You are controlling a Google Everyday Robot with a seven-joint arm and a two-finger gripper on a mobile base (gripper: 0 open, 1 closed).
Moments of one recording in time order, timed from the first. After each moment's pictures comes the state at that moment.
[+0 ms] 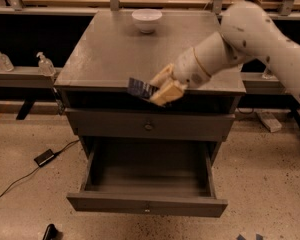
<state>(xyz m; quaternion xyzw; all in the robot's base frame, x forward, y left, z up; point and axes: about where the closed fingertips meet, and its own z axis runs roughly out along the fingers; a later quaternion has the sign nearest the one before) 0.603 -0.036 0.845 -0.64 0.66 0.24 0.32</state>
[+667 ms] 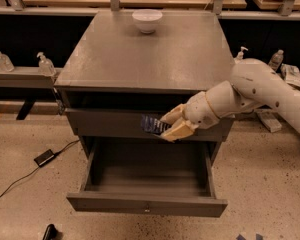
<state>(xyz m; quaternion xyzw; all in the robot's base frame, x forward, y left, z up) 0.553 -0.064 0.742 -0.63 0.66 0.29 0.30</state>
